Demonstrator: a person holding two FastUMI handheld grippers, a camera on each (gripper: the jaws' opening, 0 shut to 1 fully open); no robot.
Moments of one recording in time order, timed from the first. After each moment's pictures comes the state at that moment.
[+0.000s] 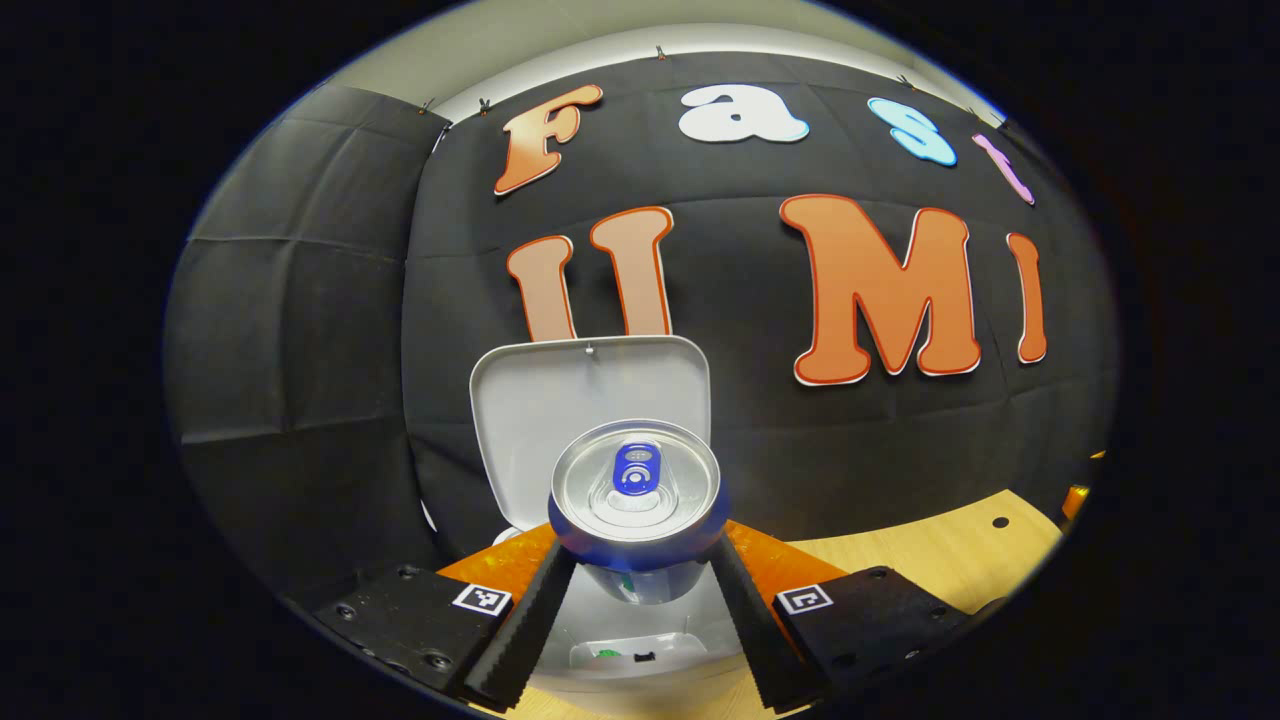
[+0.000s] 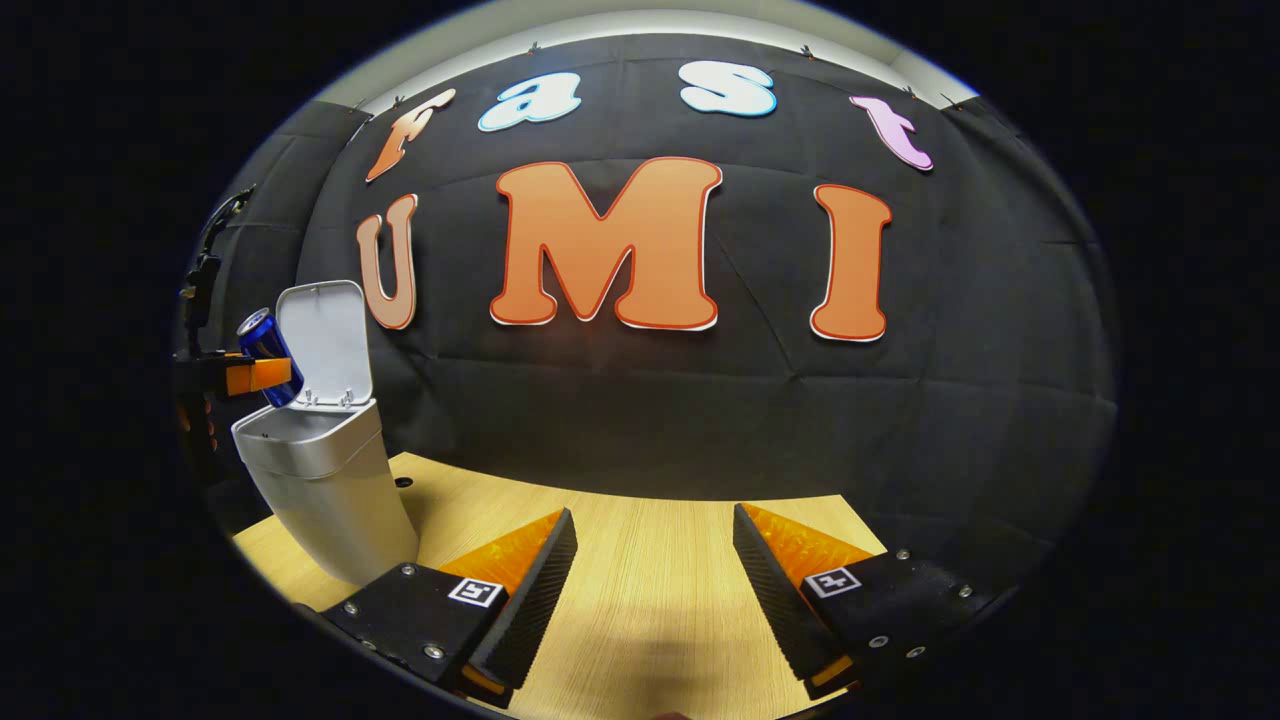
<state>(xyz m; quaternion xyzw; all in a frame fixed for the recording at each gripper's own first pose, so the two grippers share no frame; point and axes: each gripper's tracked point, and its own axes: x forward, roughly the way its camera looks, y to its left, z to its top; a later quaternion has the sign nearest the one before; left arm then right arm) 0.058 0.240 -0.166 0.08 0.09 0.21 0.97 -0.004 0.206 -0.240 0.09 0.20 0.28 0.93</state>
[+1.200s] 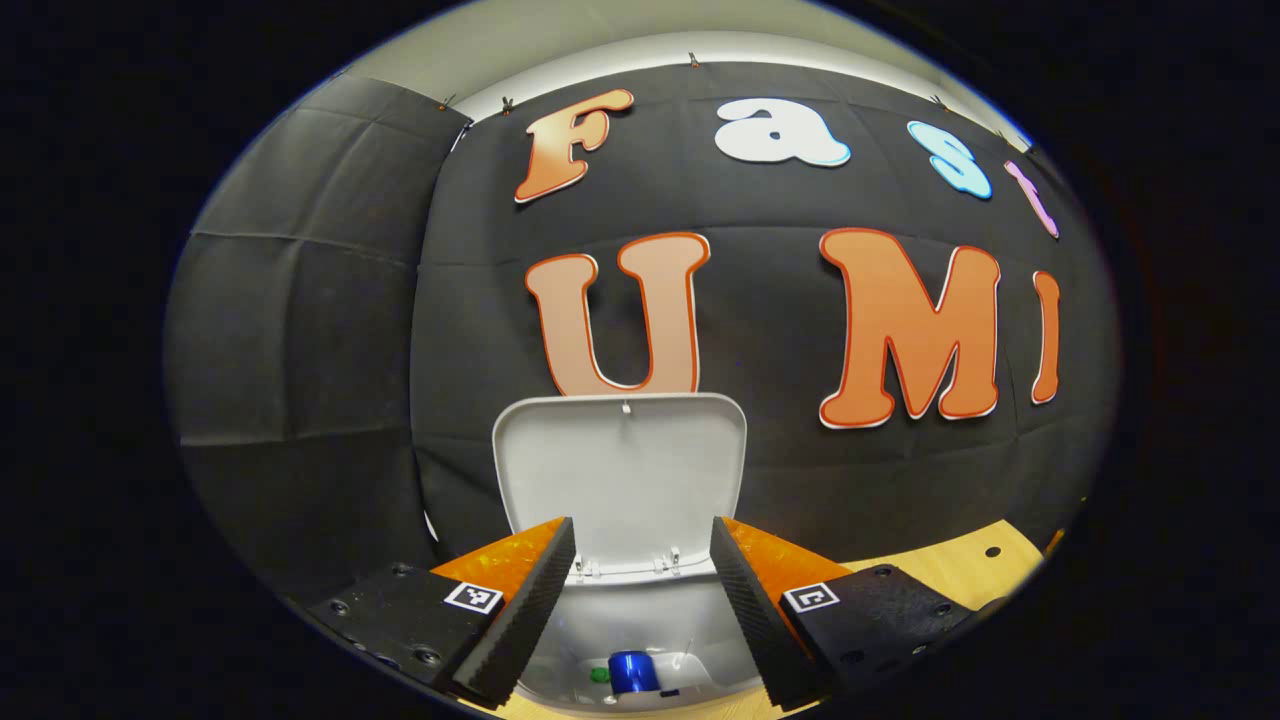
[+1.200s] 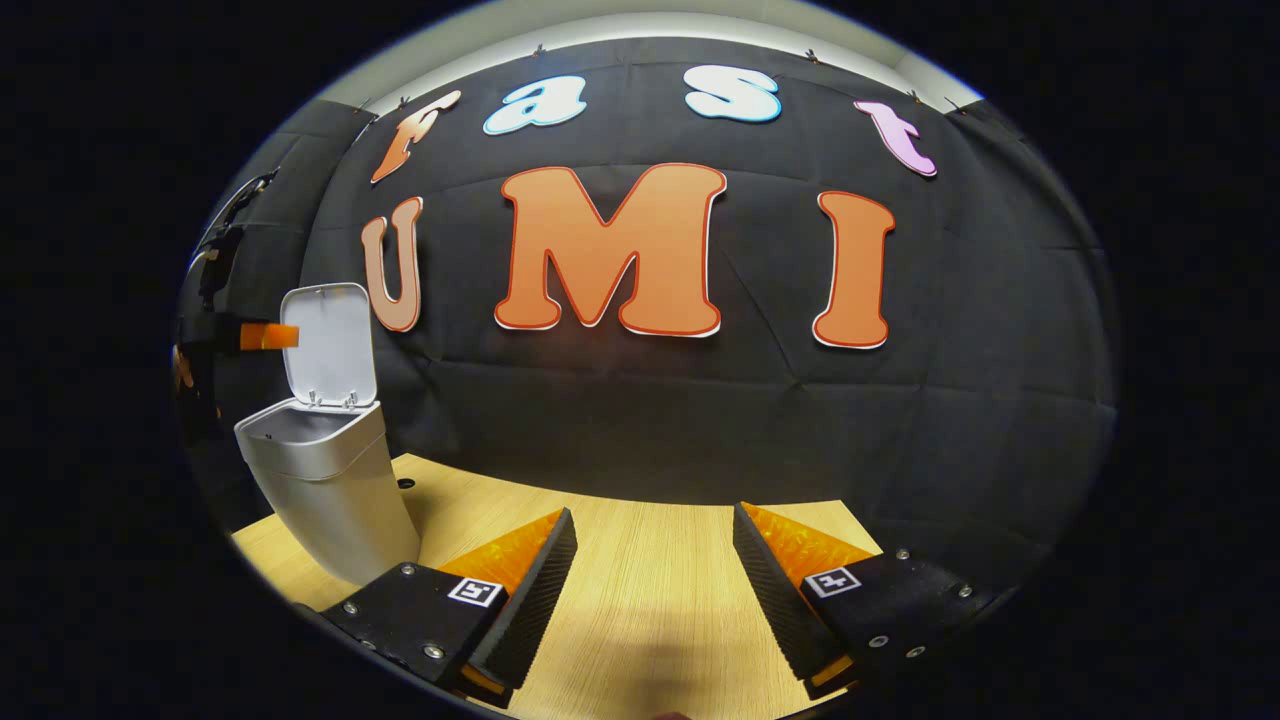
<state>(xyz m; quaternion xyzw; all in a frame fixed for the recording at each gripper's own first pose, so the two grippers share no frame) 0.069 0.265 -0.100 0.05 0.06 0.22 0.97 -0.003 0.206 -0.233 0.09 0.19 0.29 0.93</state>
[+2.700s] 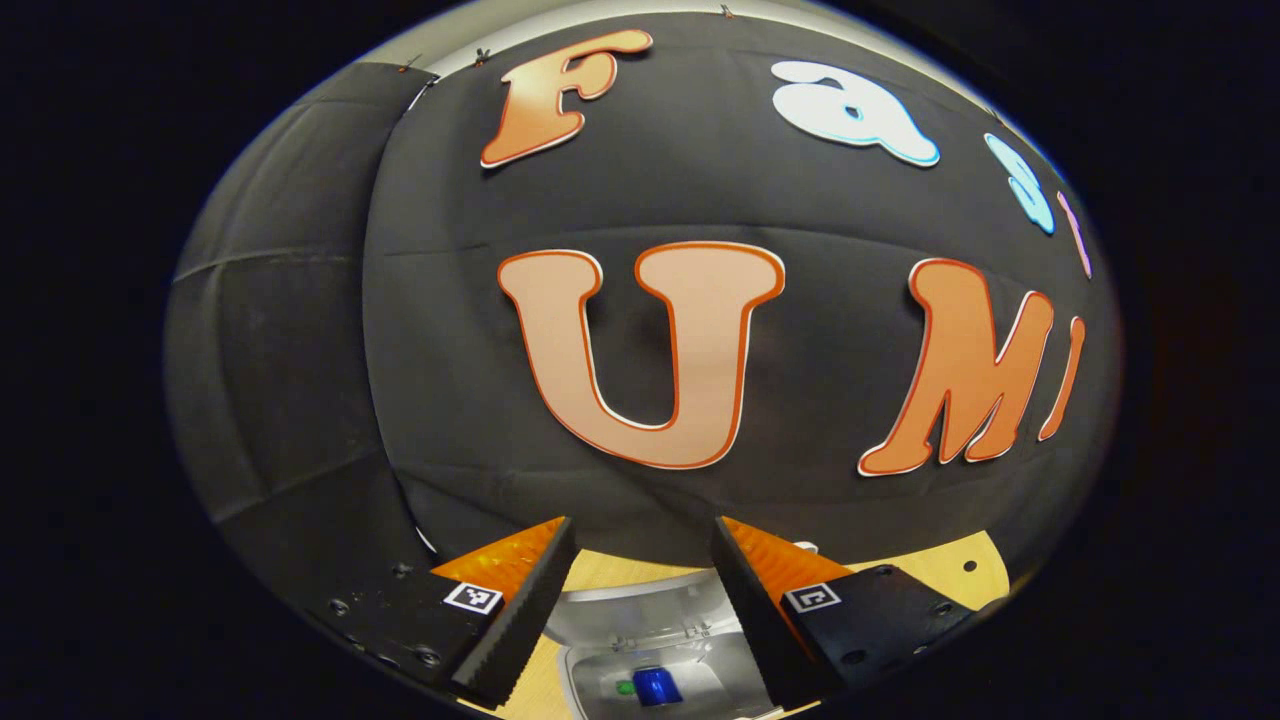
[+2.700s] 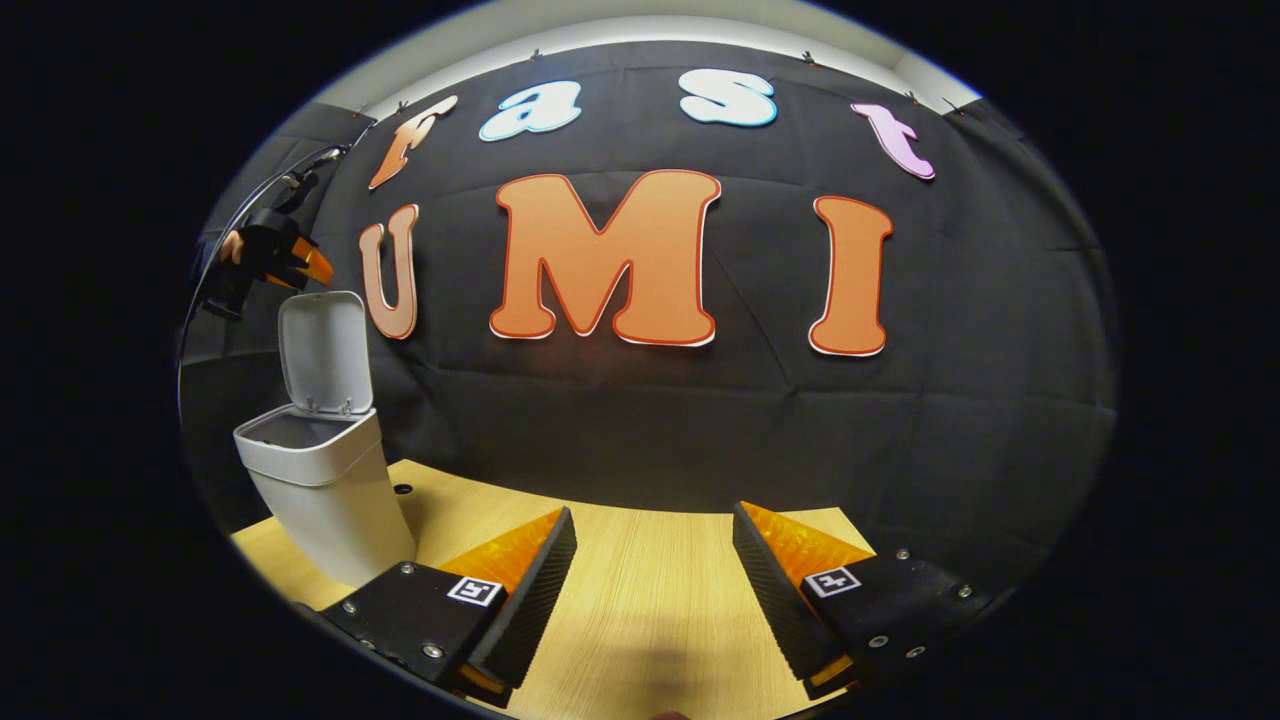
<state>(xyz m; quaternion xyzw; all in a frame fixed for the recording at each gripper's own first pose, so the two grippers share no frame) 0.179 0.348 -0.032 0.03 0.18 0.19 0.96 0.008 0.198 -0.231 0.10 0.19 0.29 0.93</state>
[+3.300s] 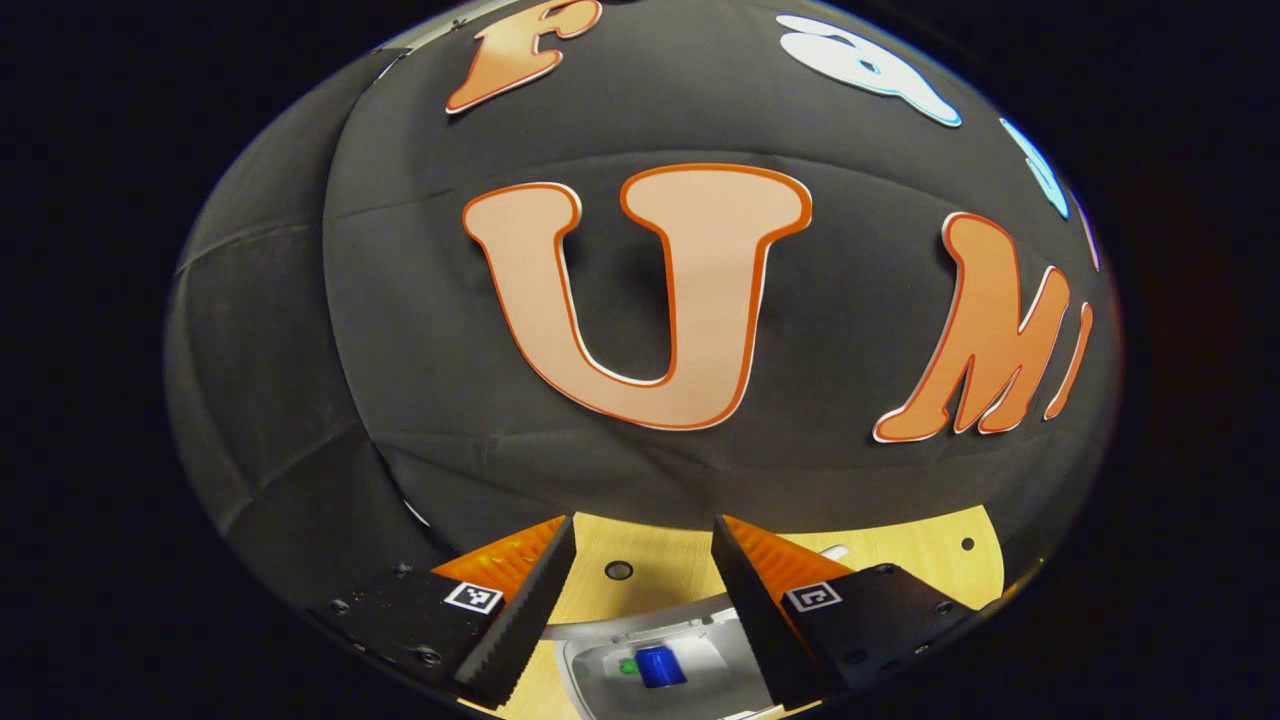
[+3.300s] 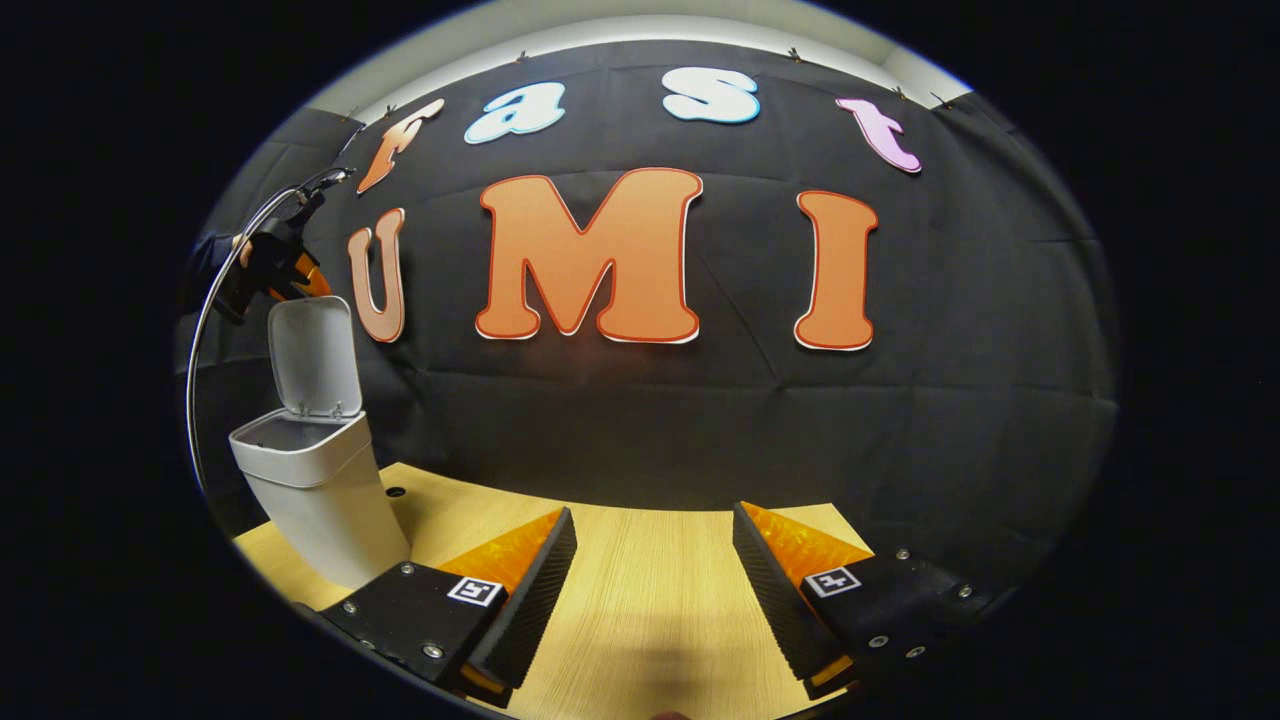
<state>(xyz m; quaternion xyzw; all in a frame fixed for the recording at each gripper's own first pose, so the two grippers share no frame) 0.201 0.355 -0.062 0.02 0.28 0.17 0.95 0.015 0.186 -0.236 0.10 0.19 0.27 0.94</state>
